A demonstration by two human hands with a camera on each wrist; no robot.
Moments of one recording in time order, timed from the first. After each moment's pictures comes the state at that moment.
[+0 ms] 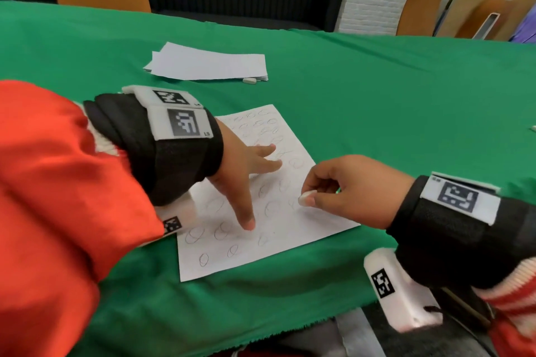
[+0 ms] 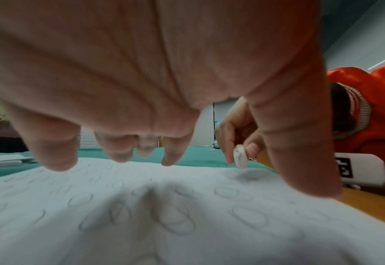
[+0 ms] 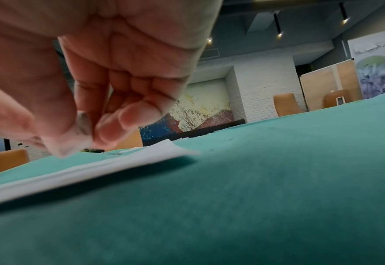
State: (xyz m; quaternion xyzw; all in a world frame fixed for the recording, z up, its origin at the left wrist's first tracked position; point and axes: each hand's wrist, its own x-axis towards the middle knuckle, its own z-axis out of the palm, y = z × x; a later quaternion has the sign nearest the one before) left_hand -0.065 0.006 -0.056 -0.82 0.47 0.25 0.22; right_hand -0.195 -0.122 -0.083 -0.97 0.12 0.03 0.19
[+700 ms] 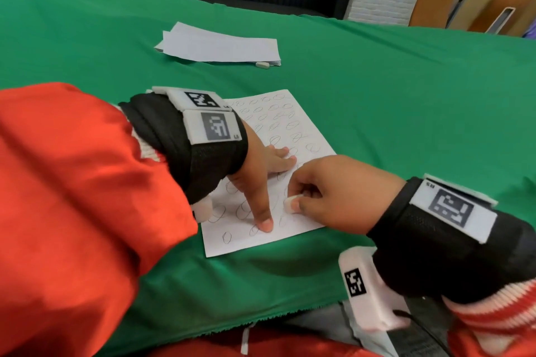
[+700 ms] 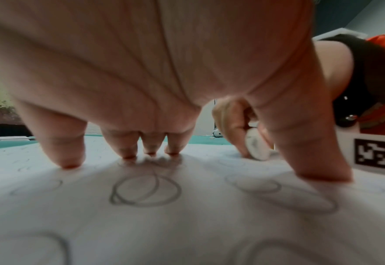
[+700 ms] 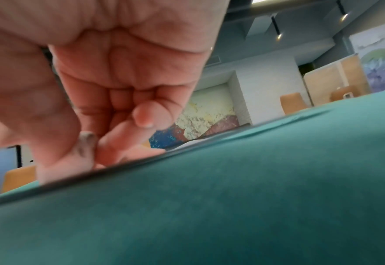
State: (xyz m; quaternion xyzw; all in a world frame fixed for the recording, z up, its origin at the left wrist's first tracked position) left_hand -0.063 0.014 -0.083 -0.80 0.50 0.27 0.20; right_hand -0.183 -0.073 -0.088 -0.99 0.07 0.07 0.13
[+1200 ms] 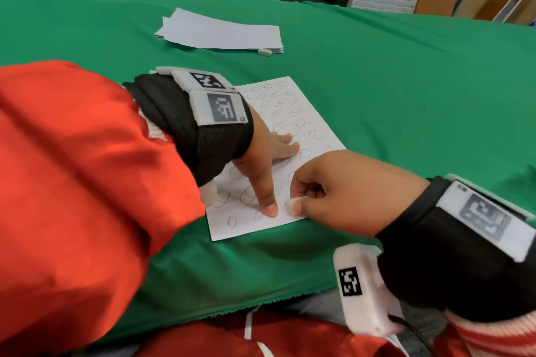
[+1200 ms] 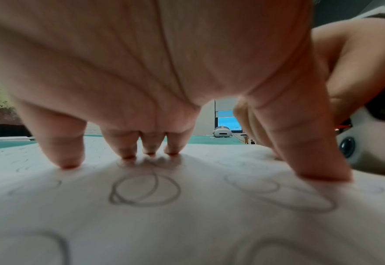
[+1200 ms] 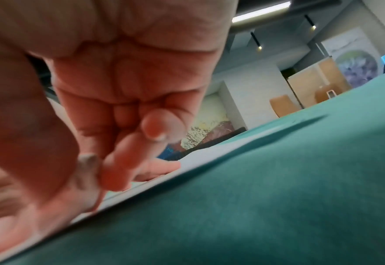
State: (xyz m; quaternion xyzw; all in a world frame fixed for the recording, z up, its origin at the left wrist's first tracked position) left_hand -0.063 0.013 -0.085 -0.80 0.50 0.25 0.21; right_hand -0.194 -0.062 -0.086 -0.98 0.10 0.08 0.13
